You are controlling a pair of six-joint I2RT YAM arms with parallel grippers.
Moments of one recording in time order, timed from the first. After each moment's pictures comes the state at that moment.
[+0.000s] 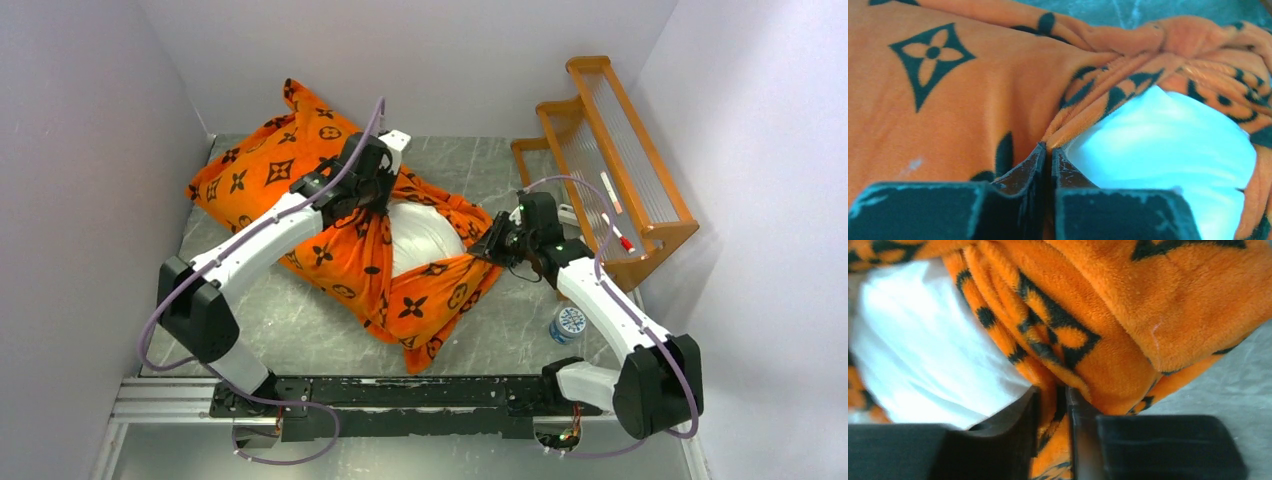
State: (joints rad) left arm -0.66 1.64 1.49 -0.51 -0.18 -0.07; right arm 0.31 1.19 0.79 -0.36 -0.25 0.74
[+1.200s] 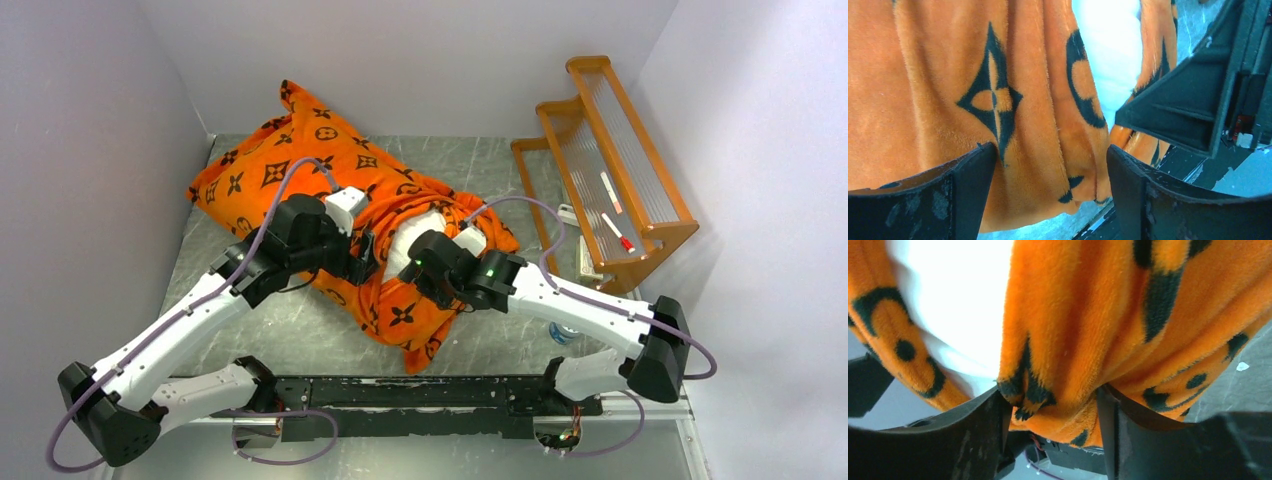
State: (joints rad) left arm -0.68 1.02 1.02 -0.59 0.11 -0.19; right arm 1.06 1.32 1.12 -0.71 0.34 1.43
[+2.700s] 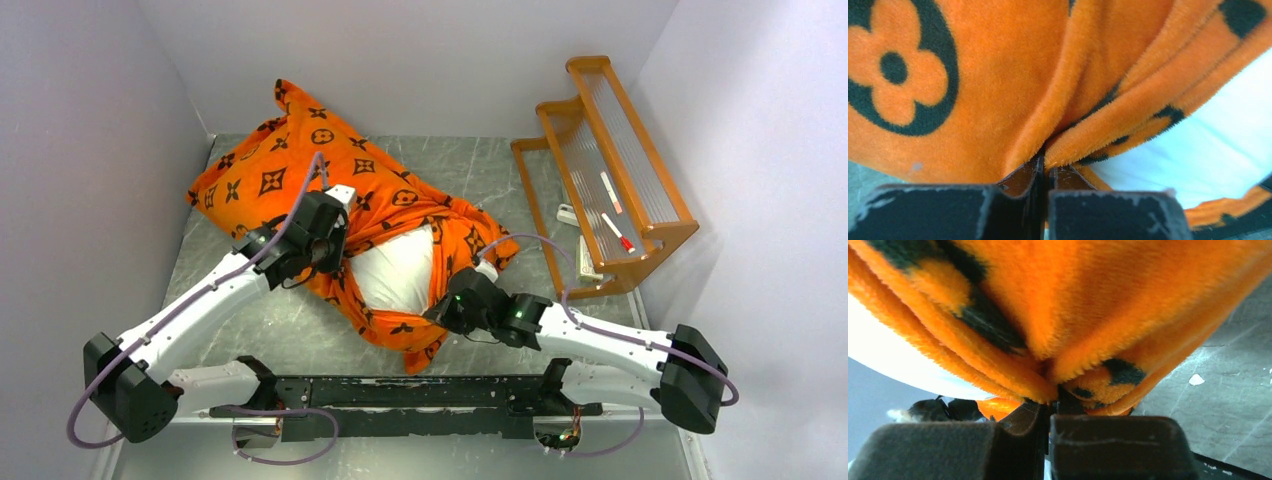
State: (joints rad) left arm -0.65 1.17 1.03 -0.71 -0.26 -0.28; right arm 1.02 1.05 0.55 -0.30 0.17 1.32
